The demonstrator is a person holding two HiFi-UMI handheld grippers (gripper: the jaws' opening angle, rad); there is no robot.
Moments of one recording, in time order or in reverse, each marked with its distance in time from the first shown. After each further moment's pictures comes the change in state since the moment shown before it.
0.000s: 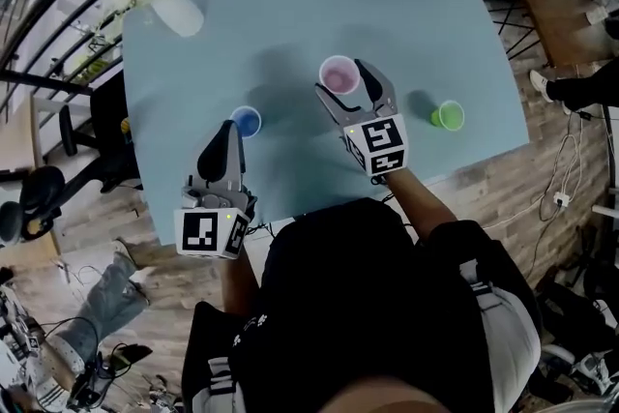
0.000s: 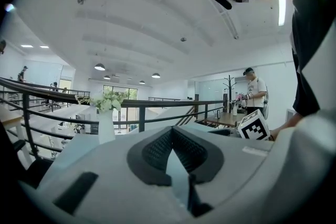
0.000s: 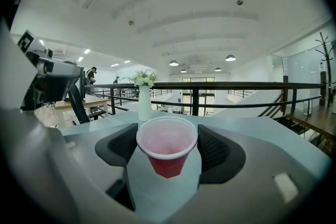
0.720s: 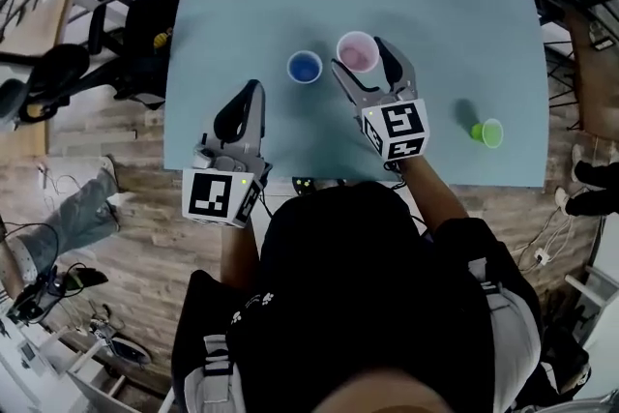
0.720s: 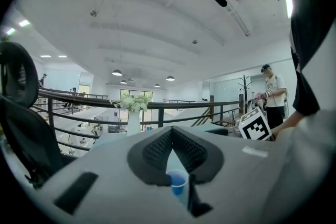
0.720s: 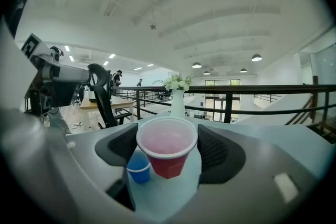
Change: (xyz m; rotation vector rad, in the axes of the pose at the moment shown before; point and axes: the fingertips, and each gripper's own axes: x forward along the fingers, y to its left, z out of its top) left arm -0.081 0.044 -0.006 -0.007 -0.035 0.174; right arm 0.028 0.121 0.018 -0.072 -0.031 0.247
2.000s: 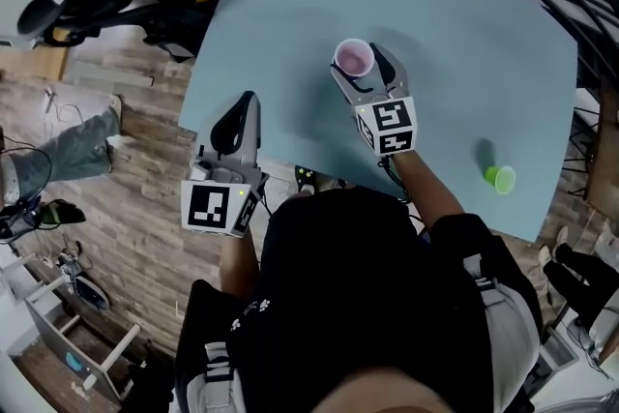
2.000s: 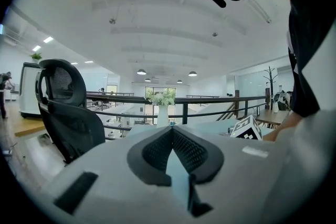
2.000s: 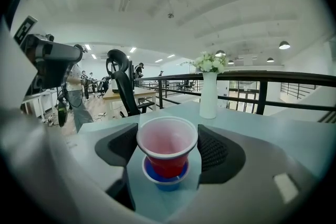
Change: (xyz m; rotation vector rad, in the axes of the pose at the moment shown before) left arm -0.078 0.055 -0.021 -0.040 0.043 0.287; right arm 0.076 0.088 -0.046 -0.054 0.109 0.256
